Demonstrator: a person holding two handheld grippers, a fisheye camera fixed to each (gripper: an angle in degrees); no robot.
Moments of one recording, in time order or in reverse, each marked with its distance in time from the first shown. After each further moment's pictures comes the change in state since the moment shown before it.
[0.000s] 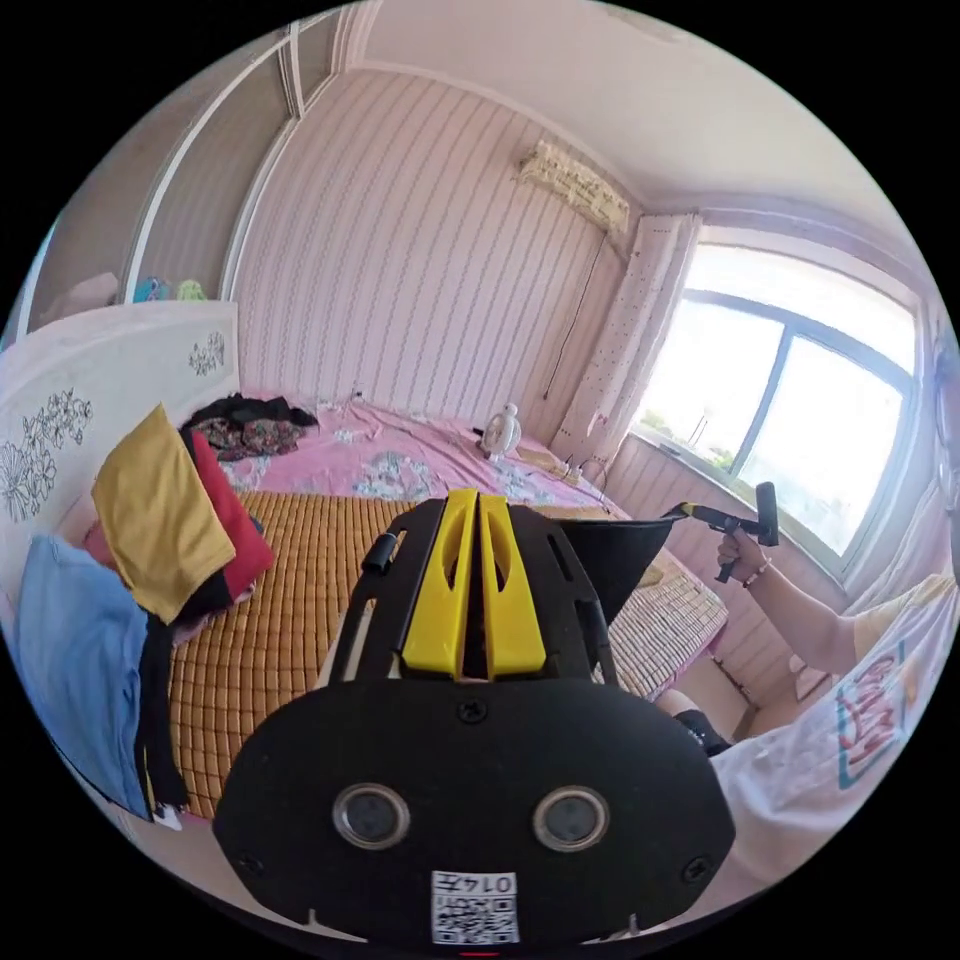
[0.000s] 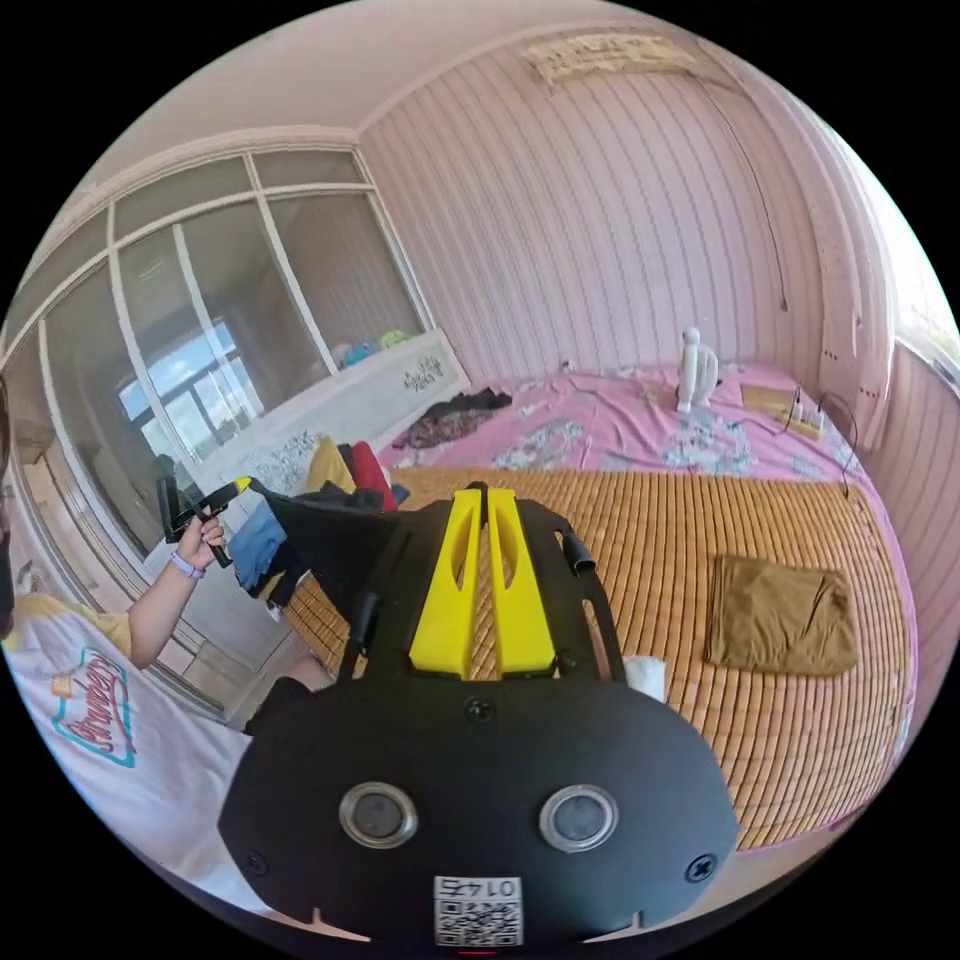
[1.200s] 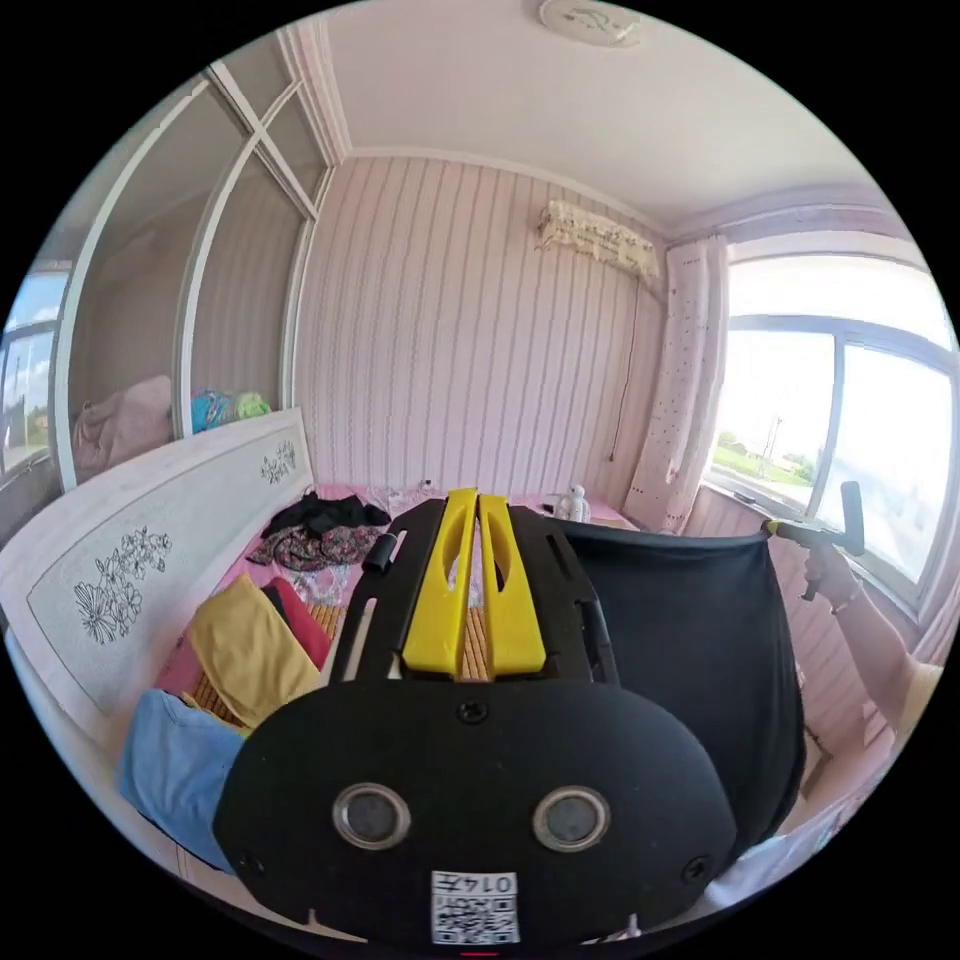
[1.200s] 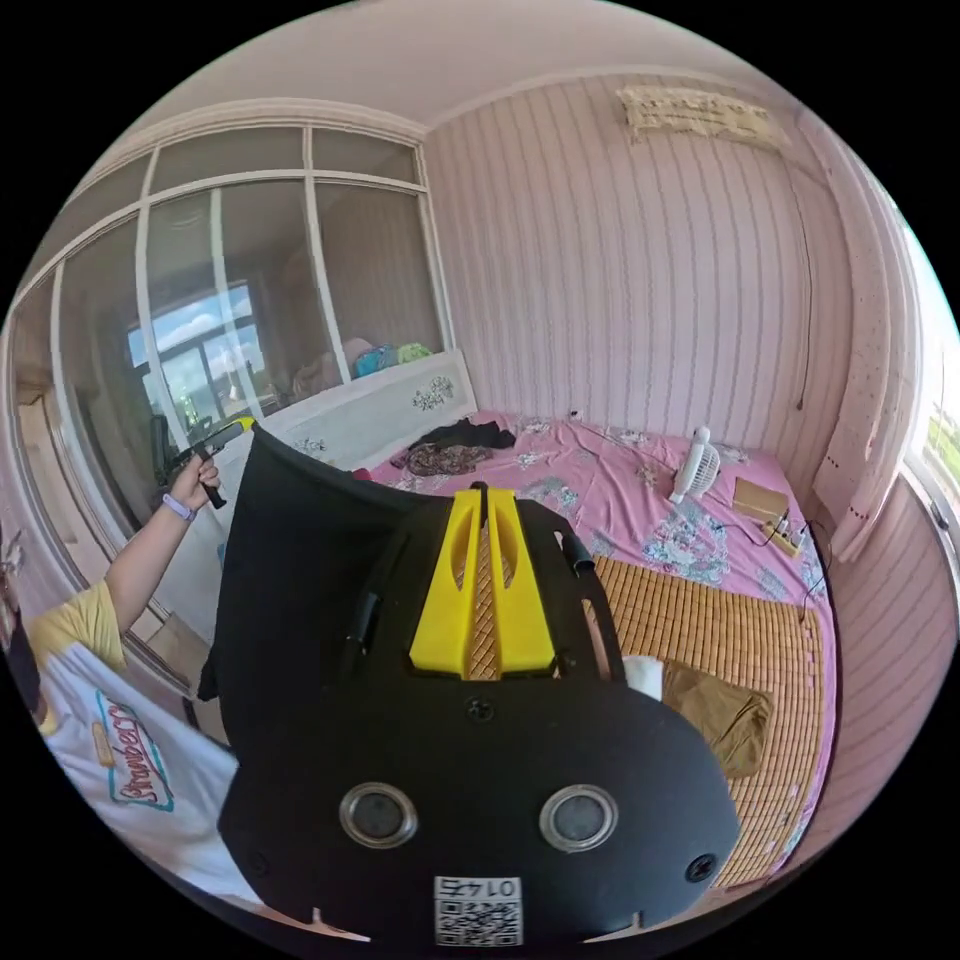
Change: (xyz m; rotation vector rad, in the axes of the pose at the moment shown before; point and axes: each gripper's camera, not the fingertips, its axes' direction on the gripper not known) left arm 0.072 -0.148 -0.051 0.082 -0.263 0.060; right arm -0.092 -0.140 -0.075 -0.059 0.052 -0.104
